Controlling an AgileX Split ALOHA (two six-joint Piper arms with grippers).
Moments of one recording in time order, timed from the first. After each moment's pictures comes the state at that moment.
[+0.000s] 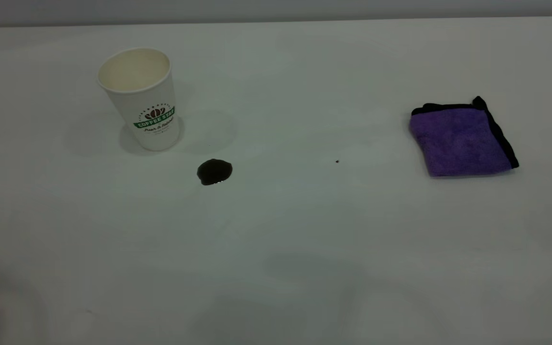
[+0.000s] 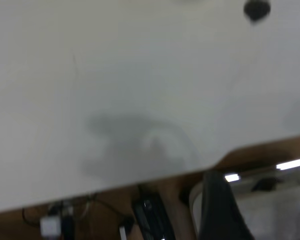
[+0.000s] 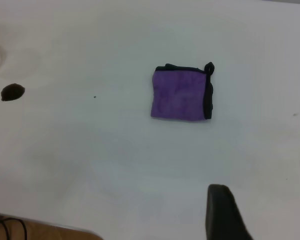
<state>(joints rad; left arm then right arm) -0.10 0.88 -0.94 -0.05 1.17 0.10 0.19 -0.02 -0.47 0.04 1.13 0.02</state>
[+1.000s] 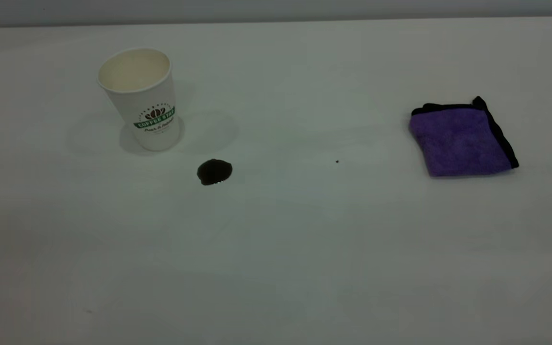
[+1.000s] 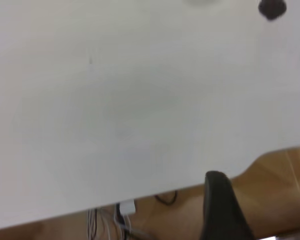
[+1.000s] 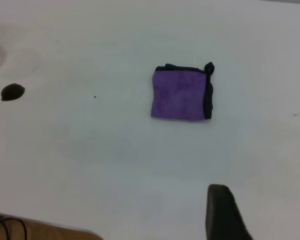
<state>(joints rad) -0.10 0.17 -0.49 -0.01 1.11 0.12 0.19 -0.02 -0.47 0.04 1.13 0.02</state>
